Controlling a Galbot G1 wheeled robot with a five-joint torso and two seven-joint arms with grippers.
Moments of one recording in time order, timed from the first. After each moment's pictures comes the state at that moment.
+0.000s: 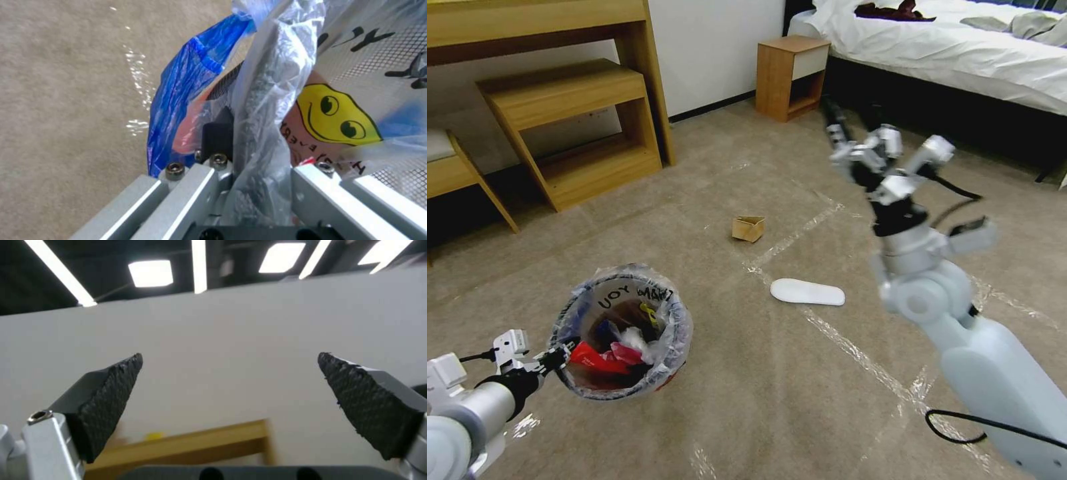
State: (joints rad) left arm 1.69 -1.11 -1.05 -2.30 -1.35 0.71 -0.43; right arm -0.88 0.96 0.35 2.06 1.00 0.34 -0.14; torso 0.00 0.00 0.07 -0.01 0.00
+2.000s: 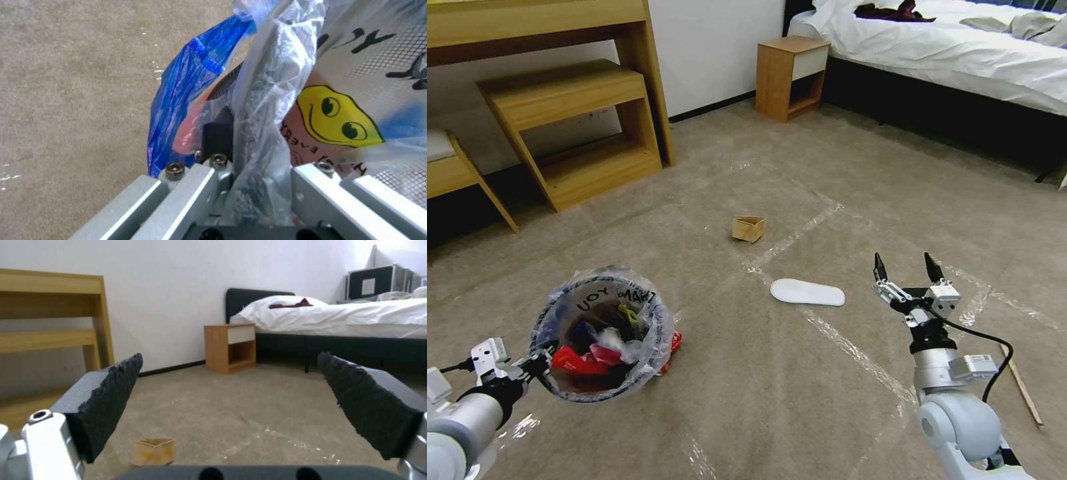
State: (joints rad) left arm 1.72 -1.16 -1.07 -2.30 -1.23 0.67 -0.38; right arm -1.43 1.20 0.57 2.01 0.39 0.26 0.08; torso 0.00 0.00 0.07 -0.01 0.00
